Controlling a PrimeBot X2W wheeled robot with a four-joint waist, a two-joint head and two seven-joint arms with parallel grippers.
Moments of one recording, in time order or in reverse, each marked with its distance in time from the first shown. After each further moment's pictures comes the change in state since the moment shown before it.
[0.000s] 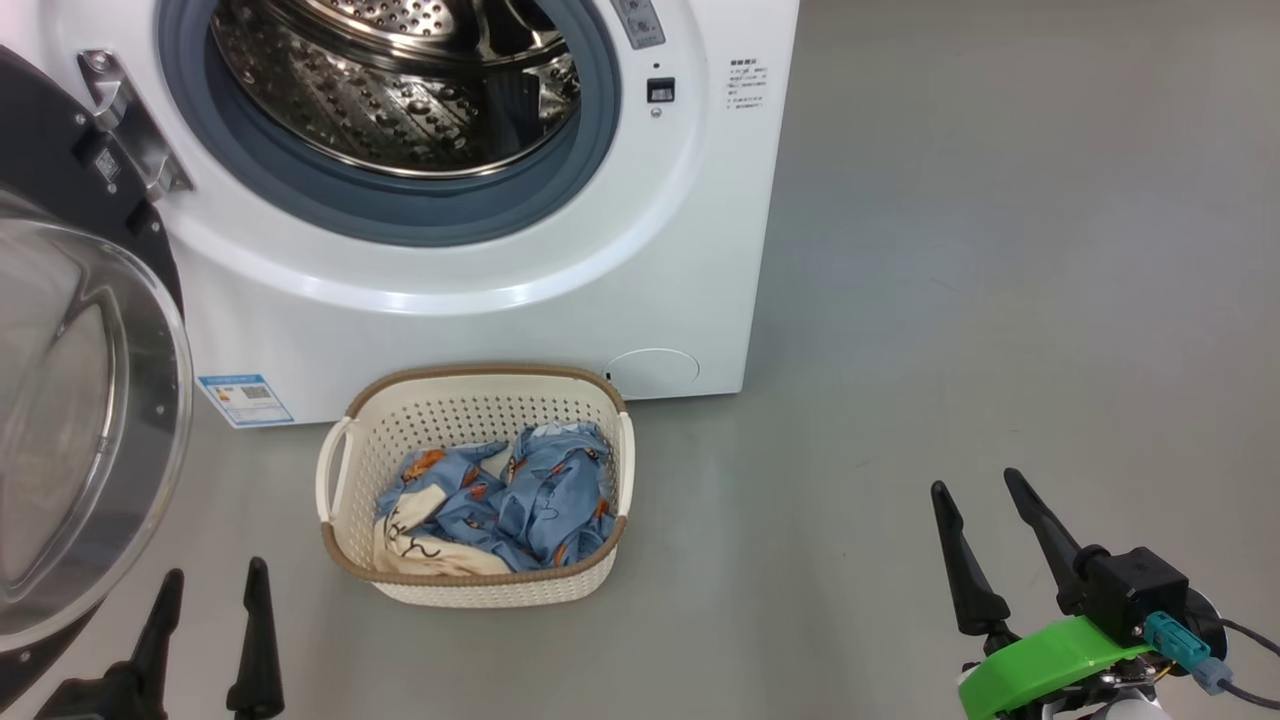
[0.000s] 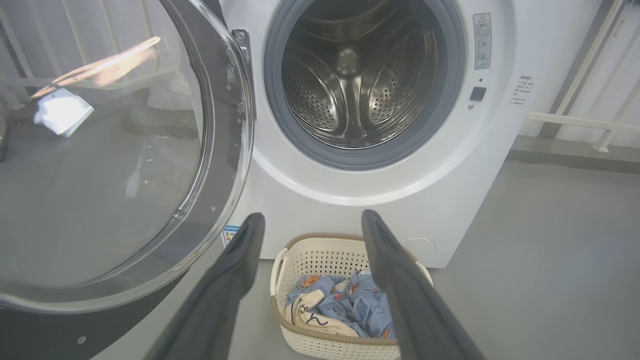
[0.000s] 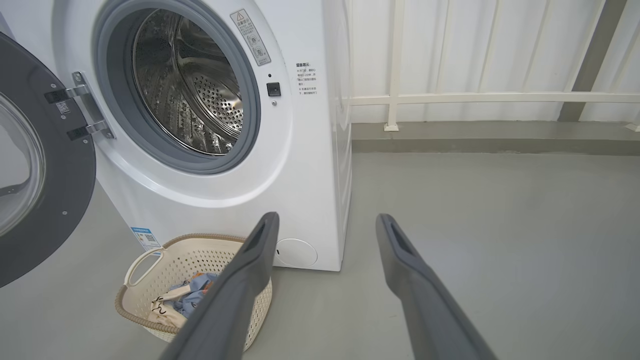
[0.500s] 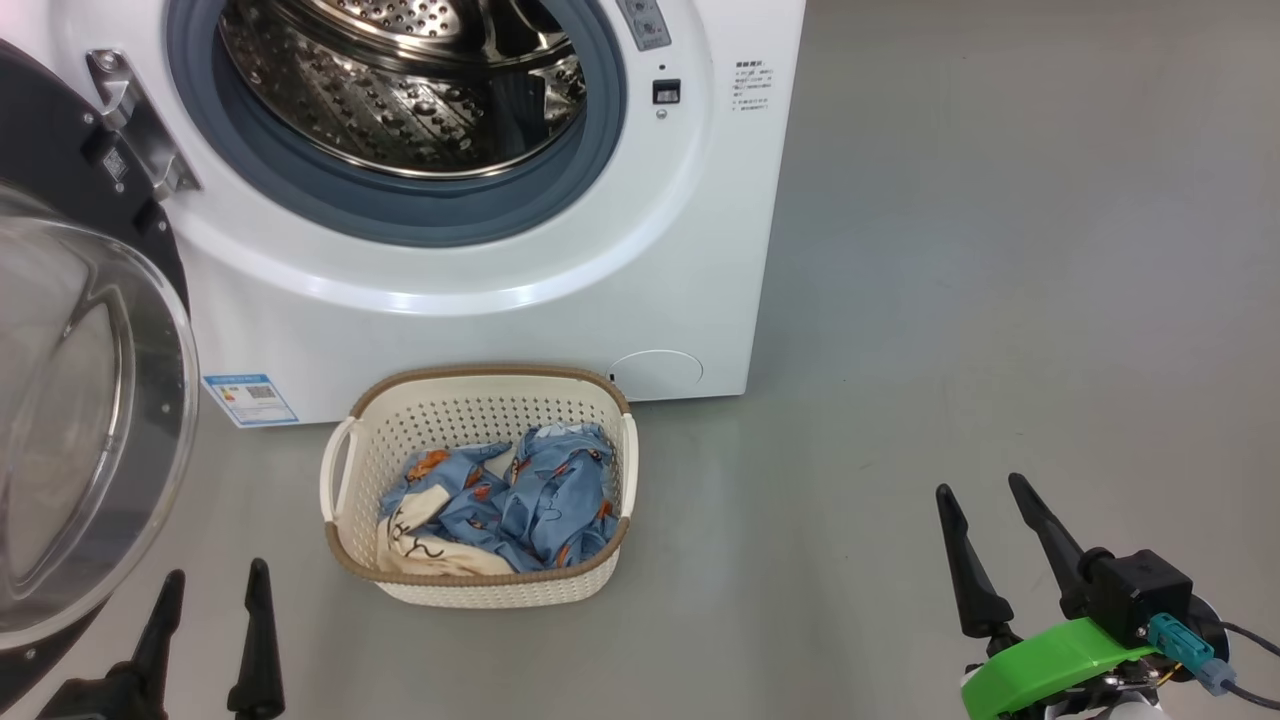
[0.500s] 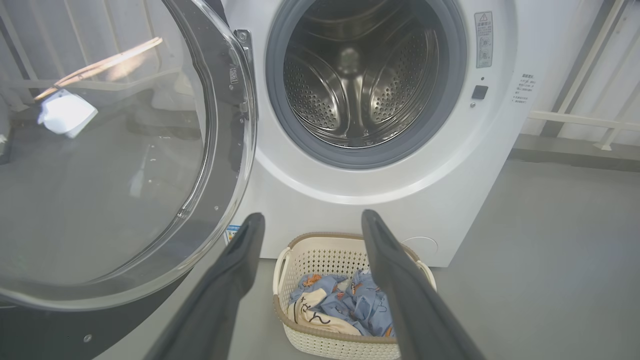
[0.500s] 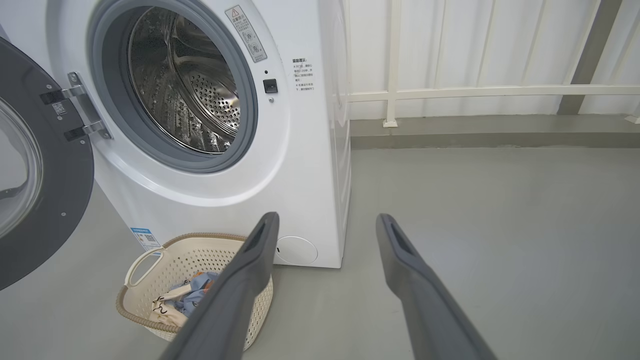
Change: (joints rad) left arm 0.000 0.000 0.001 0.003 0.008 0.000 0.000; right arm 0.000 0.000 -0.006 0.015 0.013 0.000 0.000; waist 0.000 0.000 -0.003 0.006
